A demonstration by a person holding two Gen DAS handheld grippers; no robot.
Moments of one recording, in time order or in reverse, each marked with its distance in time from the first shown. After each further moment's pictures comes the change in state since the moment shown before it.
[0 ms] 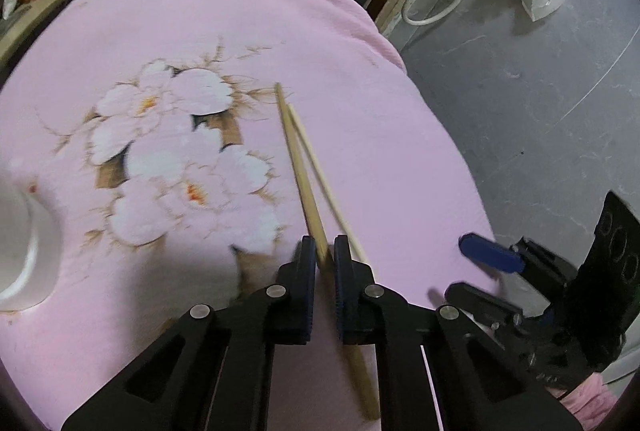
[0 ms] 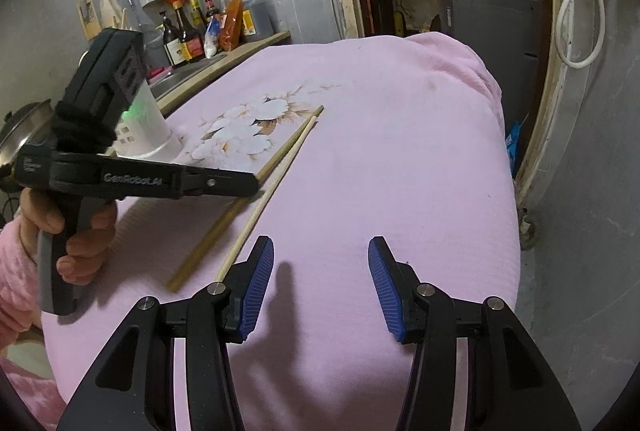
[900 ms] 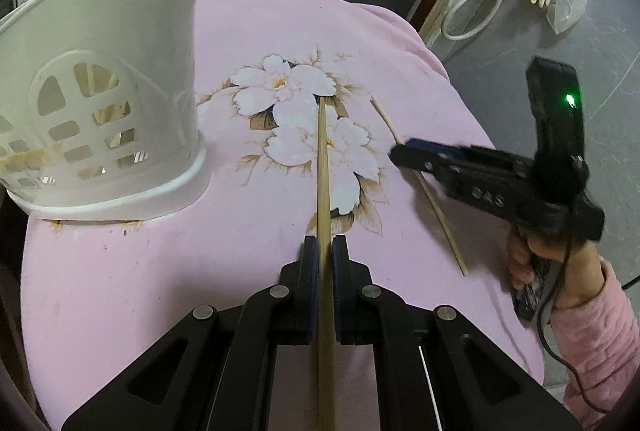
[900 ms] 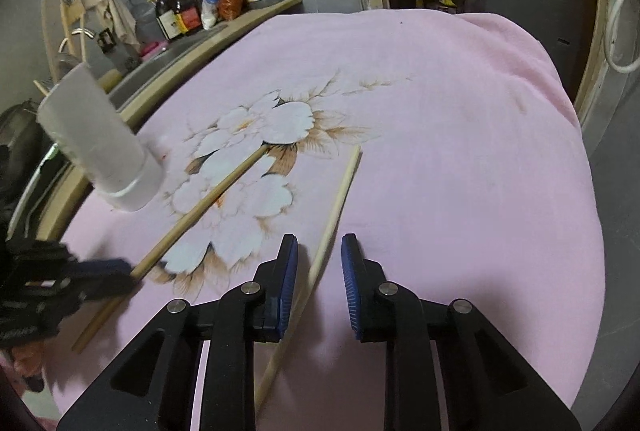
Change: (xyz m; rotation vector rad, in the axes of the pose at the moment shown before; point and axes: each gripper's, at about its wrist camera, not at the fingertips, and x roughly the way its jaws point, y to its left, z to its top) left arm -0.063 0.025 -0.047 -0.039 -0.039 0.133; right arm 0.092 0.022 0.069 -0.010 0.148 0.026
